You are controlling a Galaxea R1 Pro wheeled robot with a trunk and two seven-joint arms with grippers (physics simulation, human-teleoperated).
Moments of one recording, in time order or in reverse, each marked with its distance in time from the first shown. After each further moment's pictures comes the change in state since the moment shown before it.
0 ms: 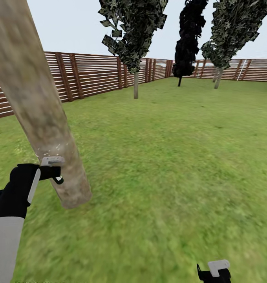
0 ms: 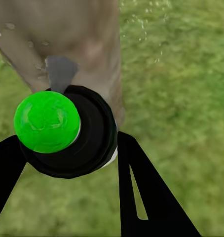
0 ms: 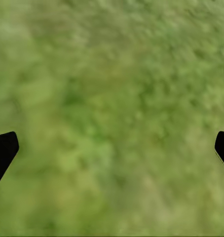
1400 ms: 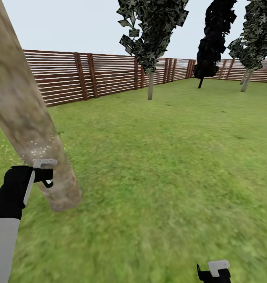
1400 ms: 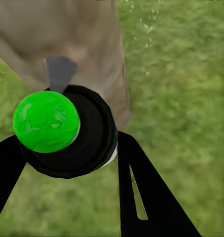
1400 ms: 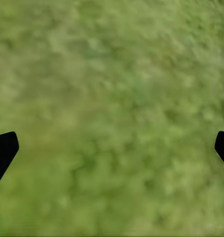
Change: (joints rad) left arm 0.011 0.019 0.046 0.016 -0.079 -0.001 0.019; right arm 0.000 0.001 0.000 0.000 0.000 0.000 0.000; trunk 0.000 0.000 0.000
